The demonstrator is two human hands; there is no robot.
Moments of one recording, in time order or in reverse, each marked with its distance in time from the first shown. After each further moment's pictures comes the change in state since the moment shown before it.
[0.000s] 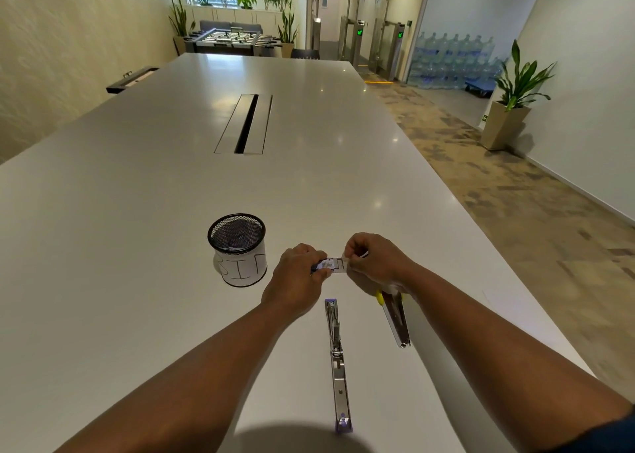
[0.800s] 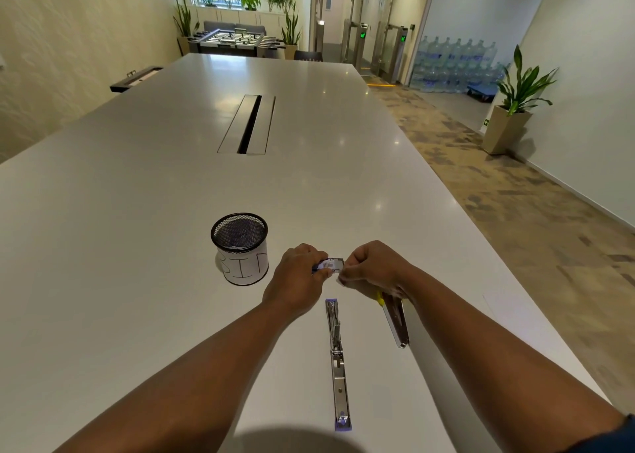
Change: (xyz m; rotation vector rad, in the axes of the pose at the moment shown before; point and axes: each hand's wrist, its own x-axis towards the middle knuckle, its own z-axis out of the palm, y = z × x) left_hand -0.002 0.003 -0.001 -0.008 0.006 -0.021; right_hand -0.005 -0.005 0.004 0.206 -0.108 0.189
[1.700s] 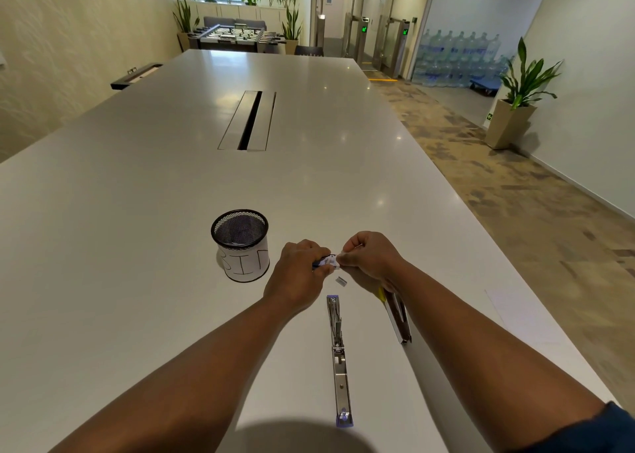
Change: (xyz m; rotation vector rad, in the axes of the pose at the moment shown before) left_hand 0.000 -0.001 -0.001 -0.006 -0.005 0.007; right_hand 0.015 0.000 0.014 0.132 0.210 0.041
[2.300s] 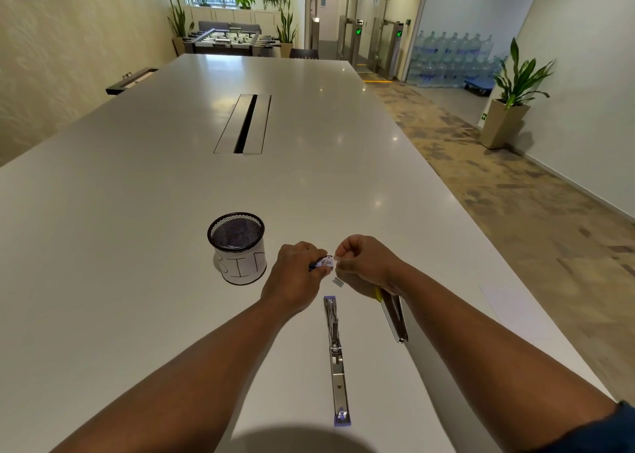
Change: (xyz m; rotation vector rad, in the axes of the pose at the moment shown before) left_hand -0.002 0.005 -0.002 0.008 0.007 -0.004; right_hand -0.015 -0.005 -0.008 -0.105 -0.135 -0.120
